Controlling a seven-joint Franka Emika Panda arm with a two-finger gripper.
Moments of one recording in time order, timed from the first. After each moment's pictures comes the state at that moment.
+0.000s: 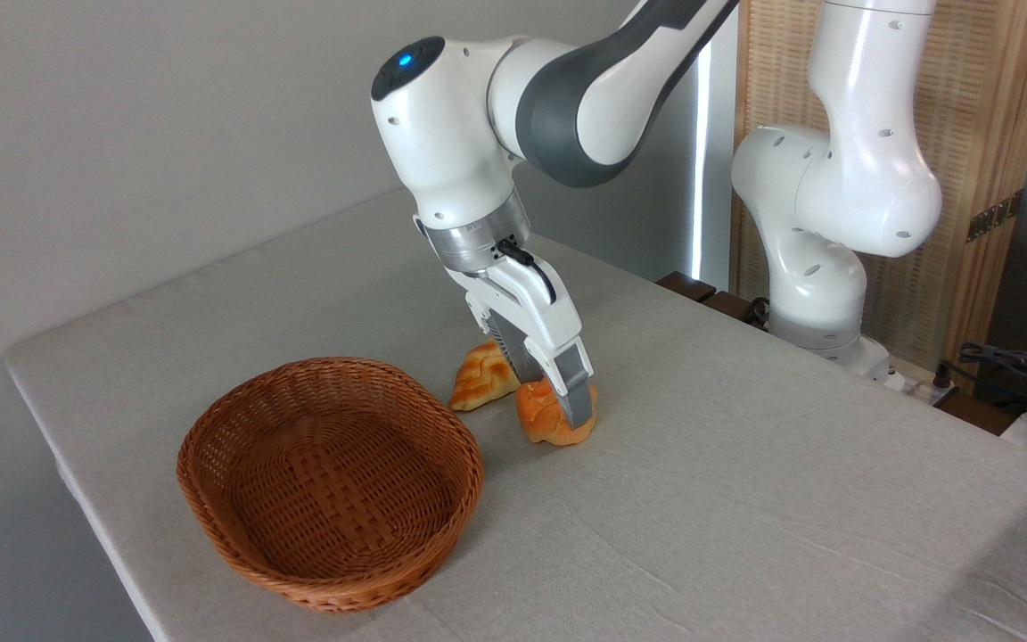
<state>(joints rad) -0.11 -0.24 -0.04 -2.34 0.03 1.87 0.75</state>
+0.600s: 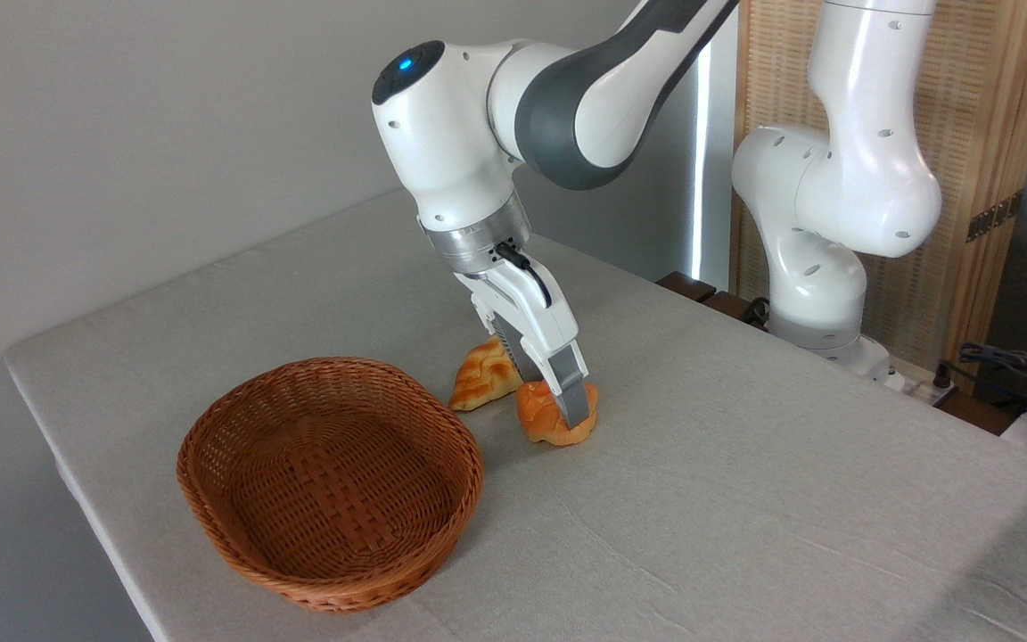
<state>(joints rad) -0.12 -0.24 -0.04 -2.34 0.04 1.88 0.79</state>
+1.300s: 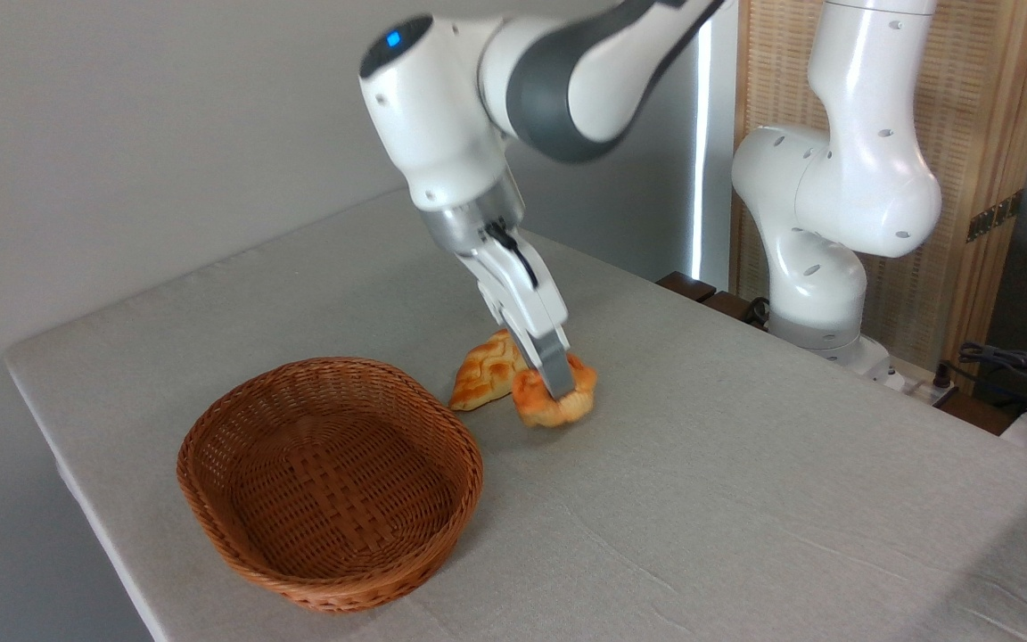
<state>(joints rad) -0.12 -0.24 -0.04 -2.26 0.04 1.78 0.88</state>
